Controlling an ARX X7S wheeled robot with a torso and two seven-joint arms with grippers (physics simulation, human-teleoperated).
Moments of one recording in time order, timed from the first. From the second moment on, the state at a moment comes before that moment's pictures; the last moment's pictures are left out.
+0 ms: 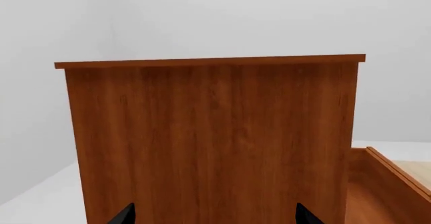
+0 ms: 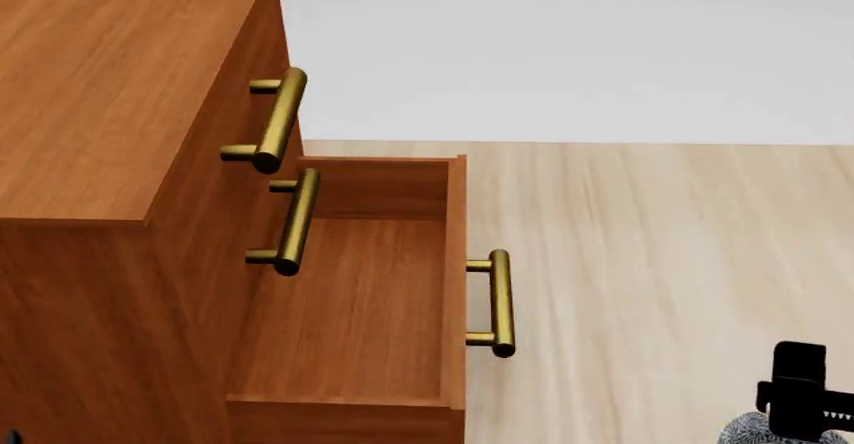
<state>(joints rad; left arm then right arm) 0.38 -0.37 0.04 0.74 -0.25 -0.16 -0.42 0.74 0.61 0.08 -0.01 0.46 1.47 0.18</state>
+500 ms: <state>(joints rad) 0.38 -0.37 0.05 0.73 -0.25 -0.15 -0.42 0.74 0.61 0.00 0.22 0.42 1.32 0.14</state>
